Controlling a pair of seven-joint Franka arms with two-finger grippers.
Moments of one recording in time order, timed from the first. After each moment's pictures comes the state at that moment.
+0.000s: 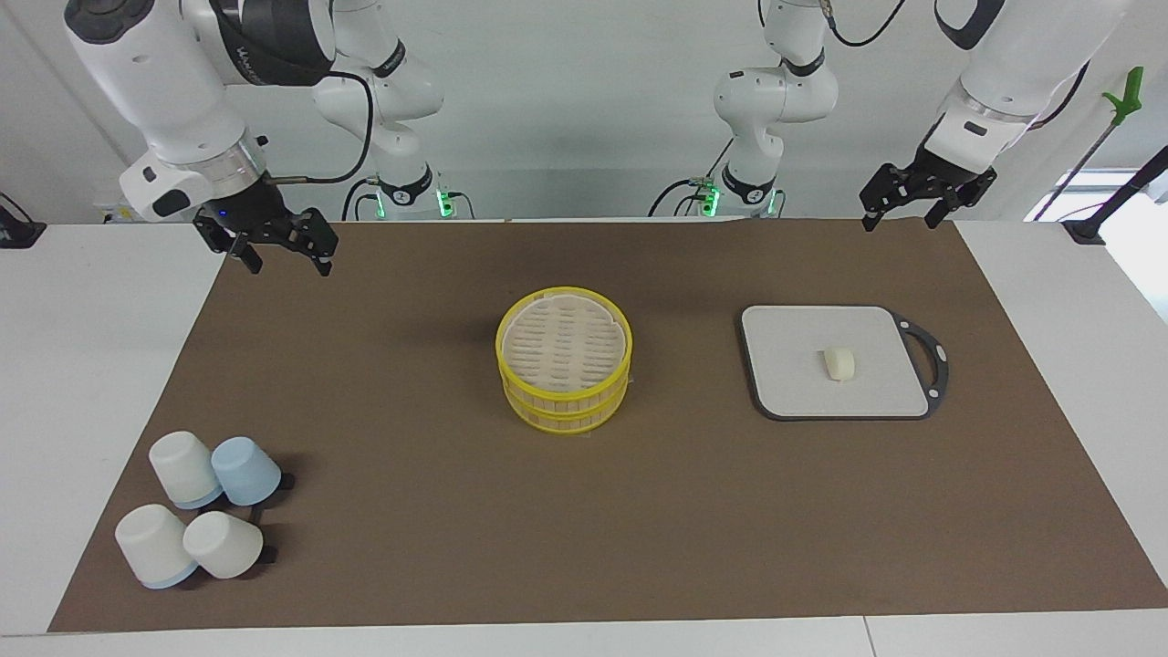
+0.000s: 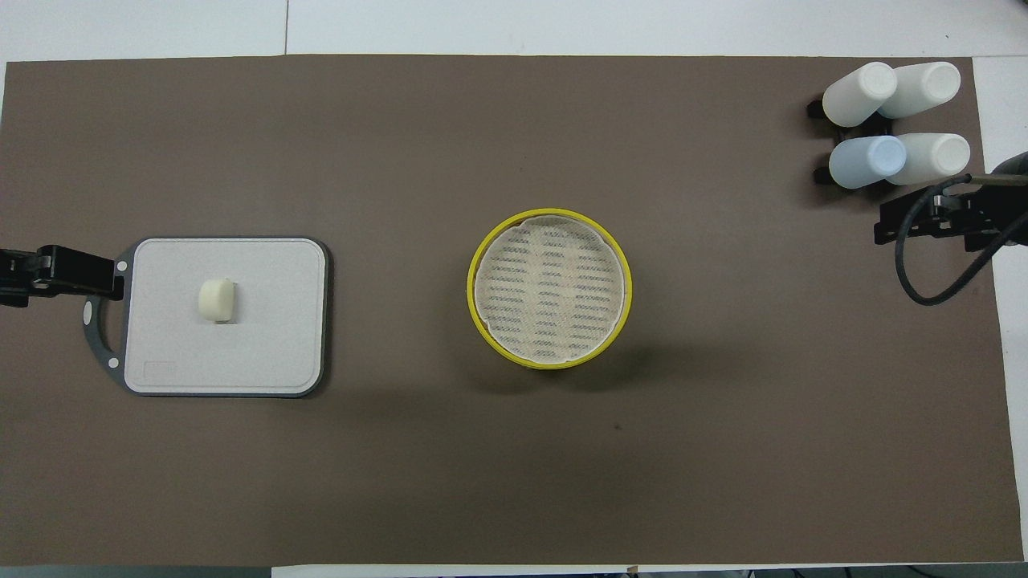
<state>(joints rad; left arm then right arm) -0.05 -0.10 0.00 -1.66 -0.02 1.51 -0.03 0.15 0.02 -0.14 -1.61 0.02 1.58 0.09</state>
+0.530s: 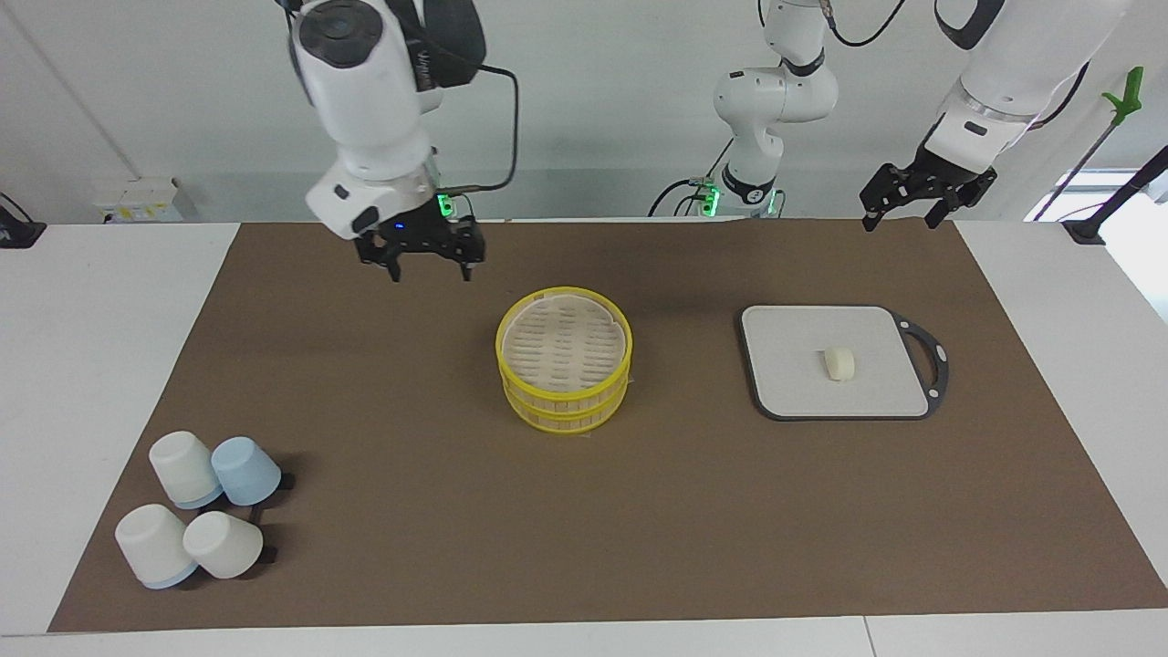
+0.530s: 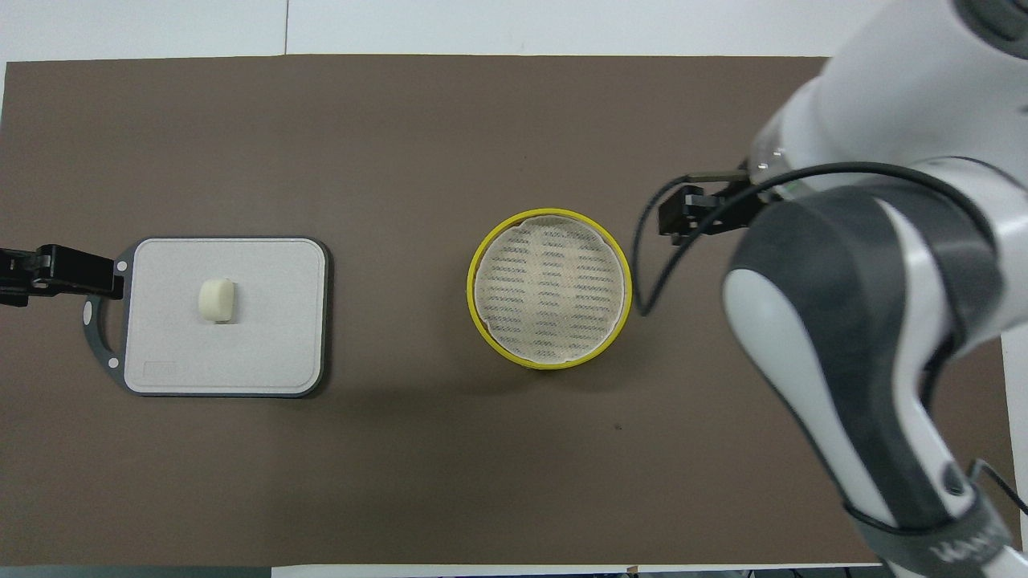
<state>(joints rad) -0.05 -0.10 0.00 -1.66 -0.02 1.51 -0.03 0.39 0.30 -0.02 -1.28 0.03 1.51 0.42</state>
